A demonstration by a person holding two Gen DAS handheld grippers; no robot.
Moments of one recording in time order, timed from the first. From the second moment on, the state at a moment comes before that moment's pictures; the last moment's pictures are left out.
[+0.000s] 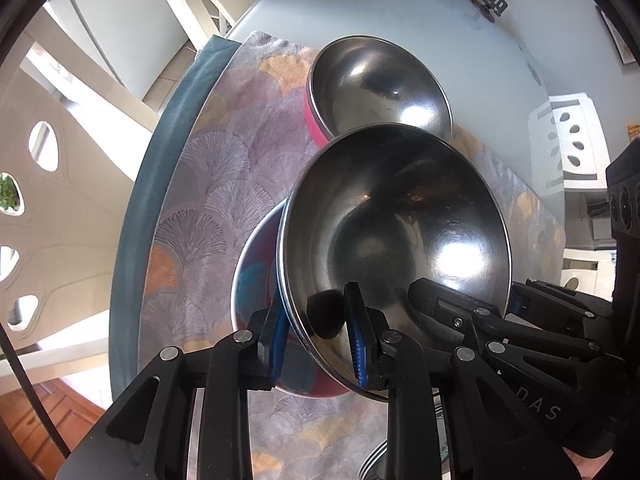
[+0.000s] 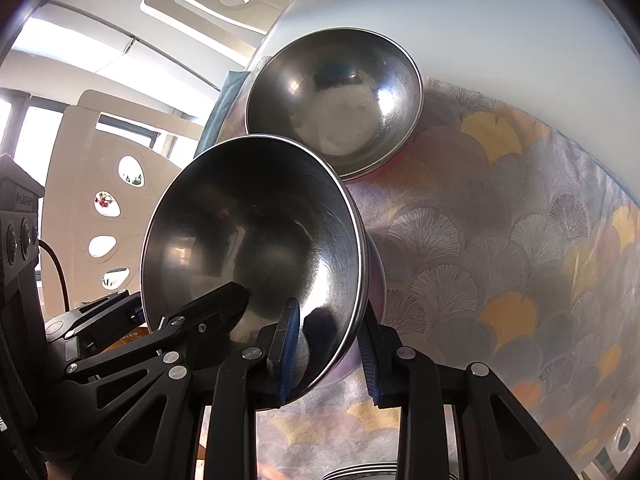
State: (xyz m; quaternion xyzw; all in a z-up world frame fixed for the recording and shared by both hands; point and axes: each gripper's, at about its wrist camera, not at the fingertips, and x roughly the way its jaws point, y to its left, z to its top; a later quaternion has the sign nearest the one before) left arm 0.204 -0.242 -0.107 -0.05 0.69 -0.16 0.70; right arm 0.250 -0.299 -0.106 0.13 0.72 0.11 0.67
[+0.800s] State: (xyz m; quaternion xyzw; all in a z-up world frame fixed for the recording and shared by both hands) left arm 0.191 -0.227 -0.105 -0.05 0.69 -0.16 0.70; right arm 0.238 -0.301 -0.099 0.13 0.73 0.11 0.66
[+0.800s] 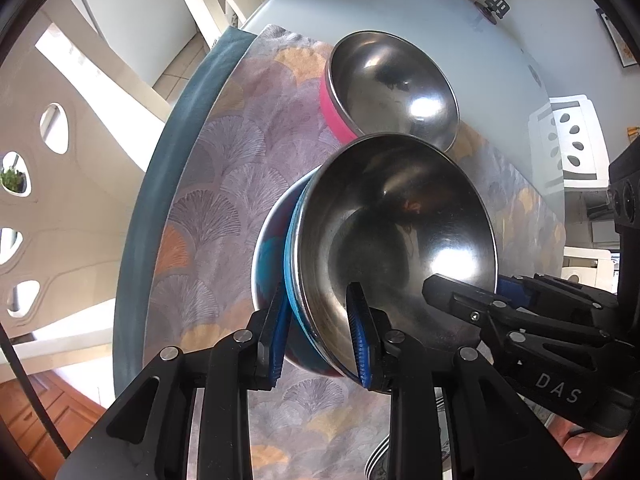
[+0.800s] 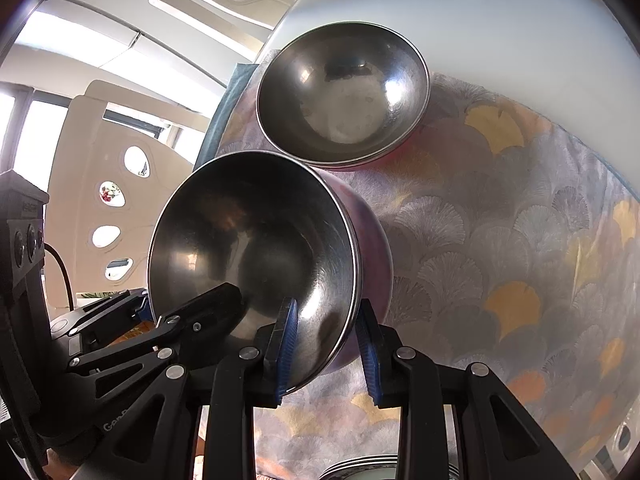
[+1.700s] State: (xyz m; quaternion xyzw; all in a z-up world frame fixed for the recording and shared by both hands) left arm 0.195 -0.230 -0.079 -0.06 0.67 -0.17 0.72; right arm 0.239 -0.319 -0.073 0.15 0.70 0.11 0.69
